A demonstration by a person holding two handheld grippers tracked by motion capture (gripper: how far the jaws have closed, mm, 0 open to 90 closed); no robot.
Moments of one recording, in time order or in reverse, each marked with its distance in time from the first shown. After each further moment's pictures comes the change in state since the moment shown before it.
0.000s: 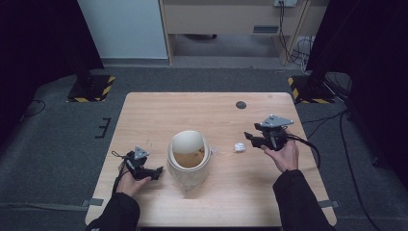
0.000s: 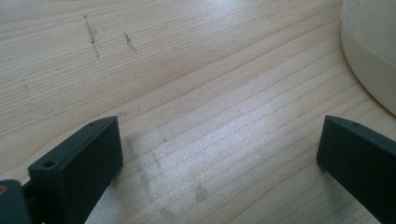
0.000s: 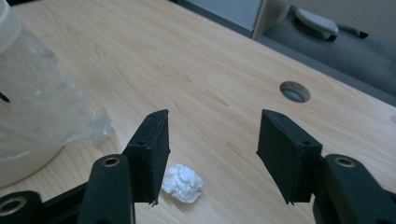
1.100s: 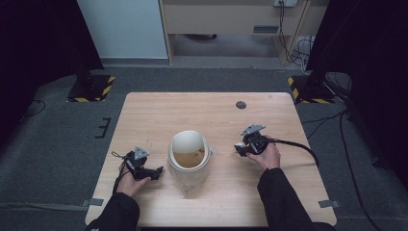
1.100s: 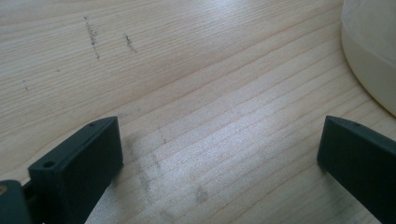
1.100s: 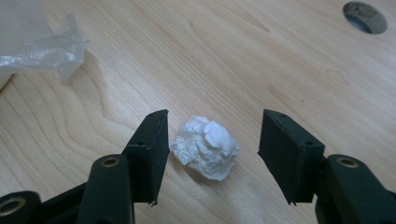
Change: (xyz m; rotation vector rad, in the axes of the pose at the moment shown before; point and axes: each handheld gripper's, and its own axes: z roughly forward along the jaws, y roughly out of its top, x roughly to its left) left arm 0.000 0.000 0.000 -0.002 0.003 0.000; right arm 0.021 -0.030 0.065 0.259 0.006 -0.044
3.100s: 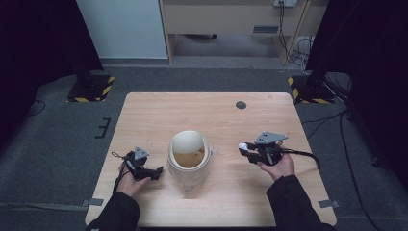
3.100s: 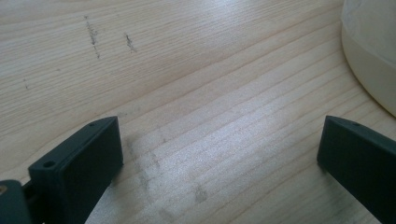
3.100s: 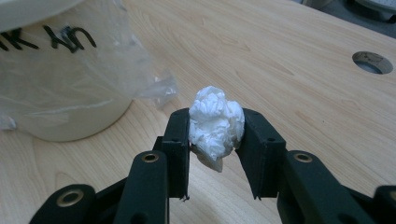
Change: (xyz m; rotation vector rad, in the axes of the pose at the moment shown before) left arm -0.001 0.000 0.000 0.000 0.004 -0.005; right arm 0.015 -0.018 -0.071 -0.243 0.145 0.047
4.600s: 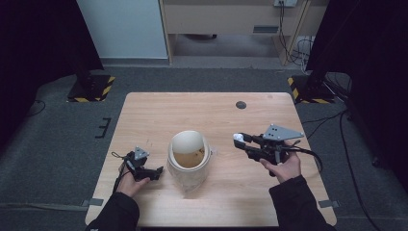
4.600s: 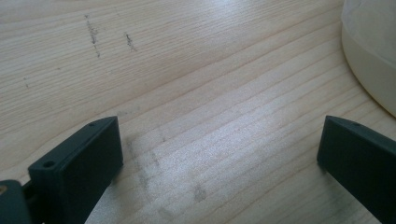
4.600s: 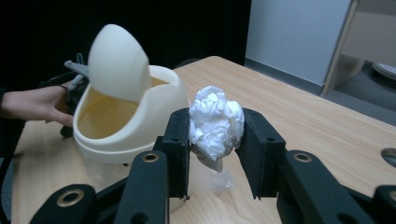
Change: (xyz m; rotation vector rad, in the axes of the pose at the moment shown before) left arm 0.000 0.000 0.000 0.001 0.002 -0.001; right arm 0.034 0.052 -0.048 -0.280 0.141 0.001
